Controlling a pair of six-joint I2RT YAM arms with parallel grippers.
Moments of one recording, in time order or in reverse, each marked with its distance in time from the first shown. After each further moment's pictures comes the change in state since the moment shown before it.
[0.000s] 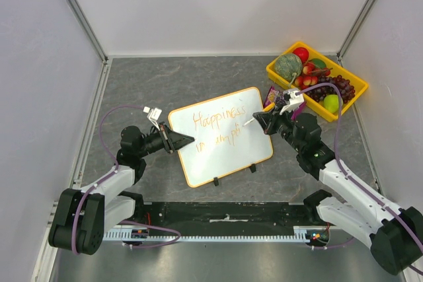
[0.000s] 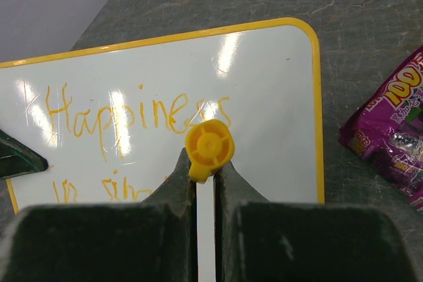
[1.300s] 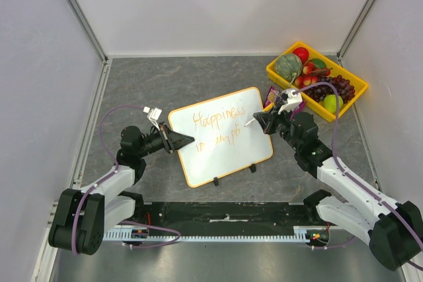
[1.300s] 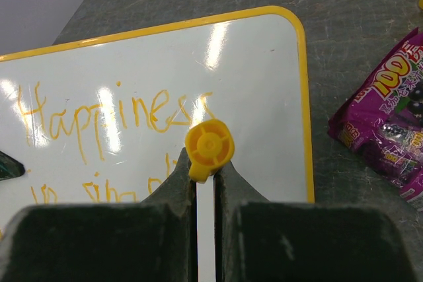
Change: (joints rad) left arm 0.000 -0.002 0.000 0.000 0.000 0.000; right arm 0.000 0.032 0.000 0.000 0.037 -0.007
